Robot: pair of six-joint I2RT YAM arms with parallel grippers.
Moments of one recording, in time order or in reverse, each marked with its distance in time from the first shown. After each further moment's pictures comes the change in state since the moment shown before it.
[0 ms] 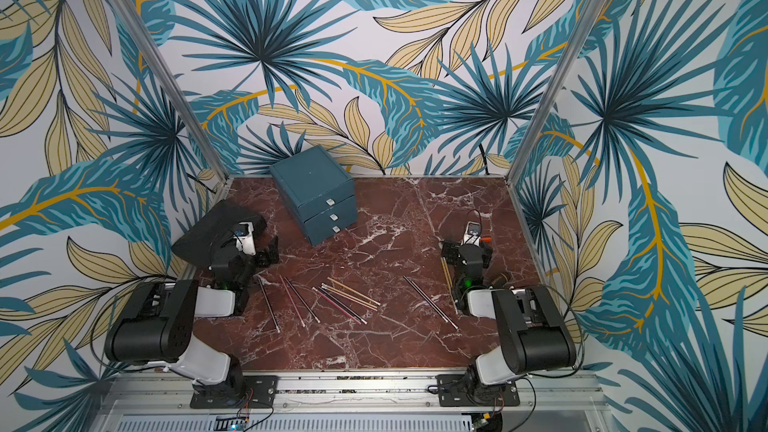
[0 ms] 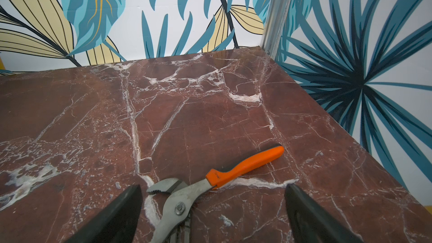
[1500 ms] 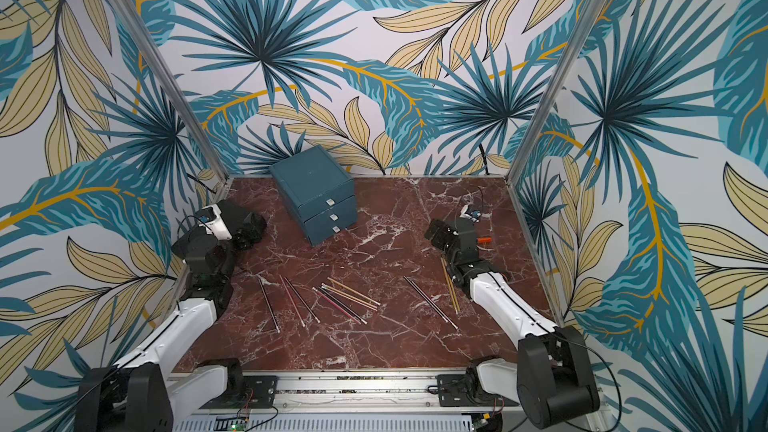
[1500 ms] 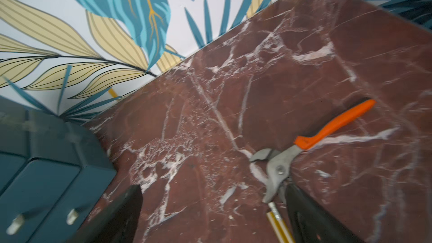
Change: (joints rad) left arm -0.003 -0.485 0.173 -0.525 -0.162 -0.221; right arm 0.161 -0.229 0.357 -0.772 -0.155 0.543
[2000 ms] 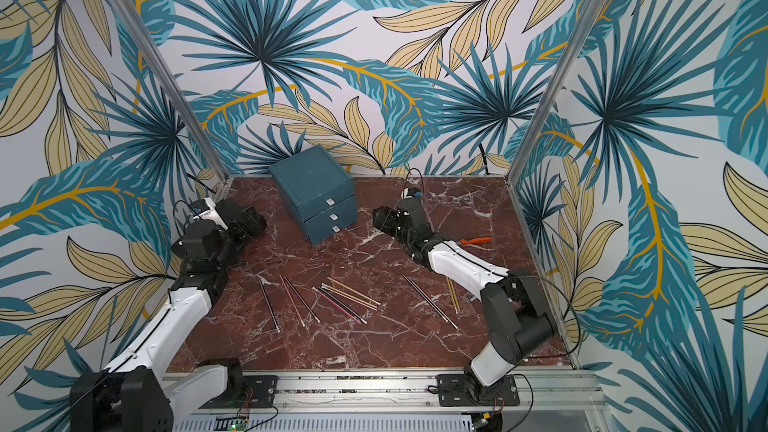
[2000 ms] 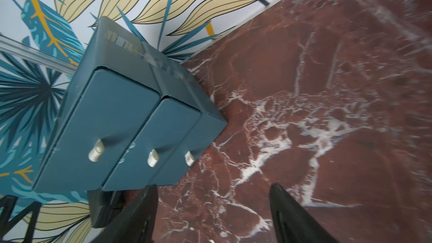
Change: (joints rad) left arm 0.000 0.013 0.146 -0.257 0.050 -0.257; right arm 0.251 0.371 0.339 0.062 -0.237 0.175
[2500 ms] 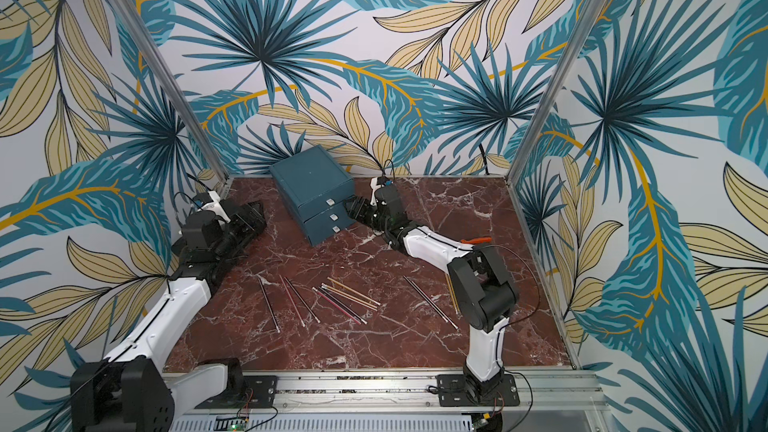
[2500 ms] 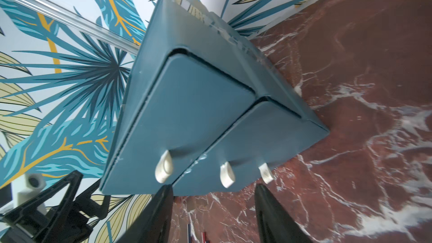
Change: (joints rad) left arm 0.008 0.056 0.071 -0.043 0.161 -0.121; right arm 0.062 0.240 0.234 0.150 -0.204 0.086
